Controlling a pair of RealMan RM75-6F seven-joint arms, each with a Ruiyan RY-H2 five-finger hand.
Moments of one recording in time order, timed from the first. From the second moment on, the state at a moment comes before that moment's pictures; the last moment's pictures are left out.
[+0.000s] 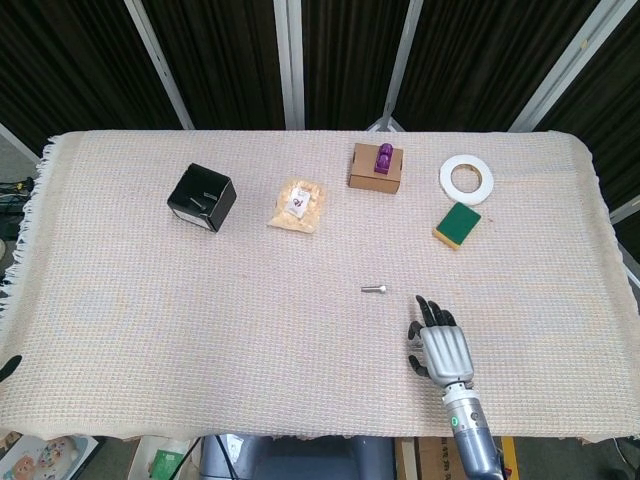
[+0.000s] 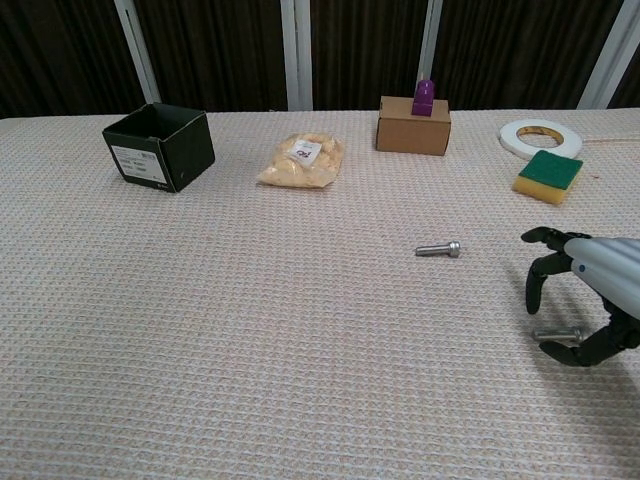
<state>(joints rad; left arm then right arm) 0.05 -1.07 -0.08 -1.63 1.49 1.66 0.00 0.27 -1.61 0.10 -1.76 -1.17 1.28 -0.71</state>
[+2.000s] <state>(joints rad) 0.05 -1.07 -0.07 -1.63 1.51 1.66 0.00 0.33 -1.63 0.09 -1.71 -1.05 1.28 -0.71</state>
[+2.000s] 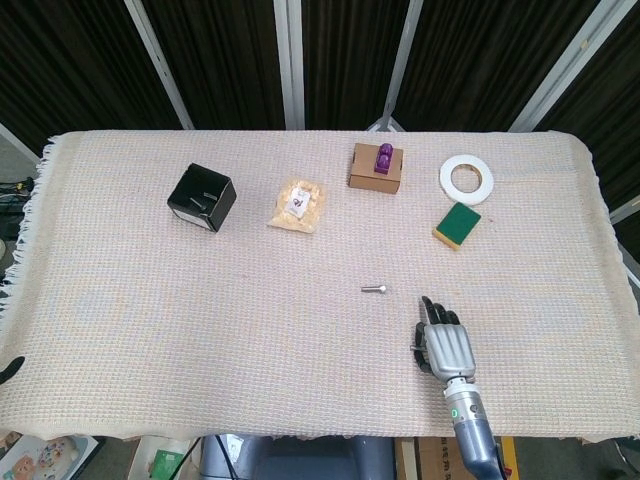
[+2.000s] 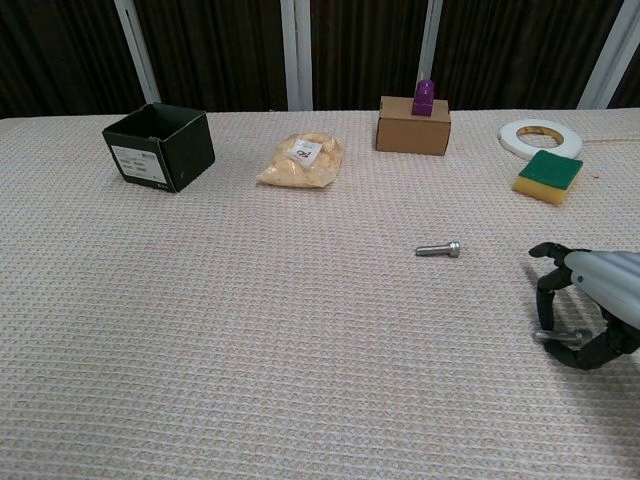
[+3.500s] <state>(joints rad) 0.05 -1.07 -0.07 -1.64 1.50 1.66 0.00 0.27 -1.62 0.22 -1.60 -1.18 1.21 0.22</state>
